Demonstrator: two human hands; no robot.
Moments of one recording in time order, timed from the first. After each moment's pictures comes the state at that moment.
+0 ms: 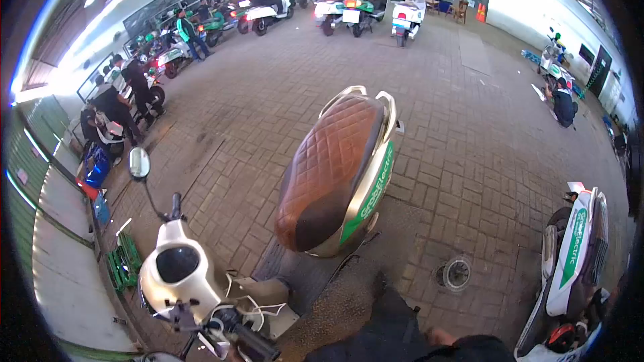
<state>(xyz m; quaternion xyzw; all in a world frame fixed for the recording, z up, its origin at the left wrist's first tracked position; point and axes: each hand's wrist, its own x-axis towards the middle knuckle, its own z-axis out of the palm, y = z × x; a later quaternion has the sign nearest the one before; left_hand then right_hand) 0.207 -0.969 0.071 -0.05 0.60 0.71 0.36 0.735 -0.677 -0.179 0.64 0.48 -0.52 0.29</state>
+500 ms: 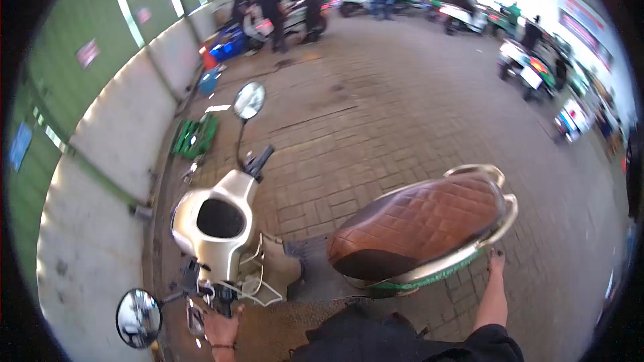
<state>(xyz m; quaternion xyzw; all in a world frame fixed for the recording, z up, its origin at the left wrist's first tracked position) 0.303 -0.830 0.166 -0.26 0.96 0.09 -0.05 0.364 -0.021 -0.178 0.58 0.70 -0.37 -0.21</state>
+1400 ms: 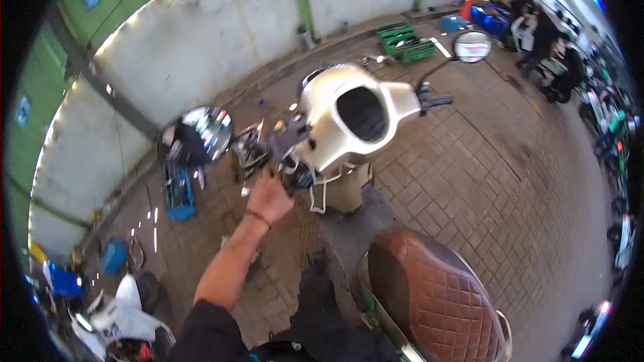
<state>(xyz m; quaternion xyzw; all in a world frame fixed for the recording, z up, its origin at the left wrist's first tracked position) 0.307 -0.785 0.160 -0.40 0.91 0.09 -0.03 0.215 -0.089 -0.025 0.41 0.83 -0.32 -0.18</state>
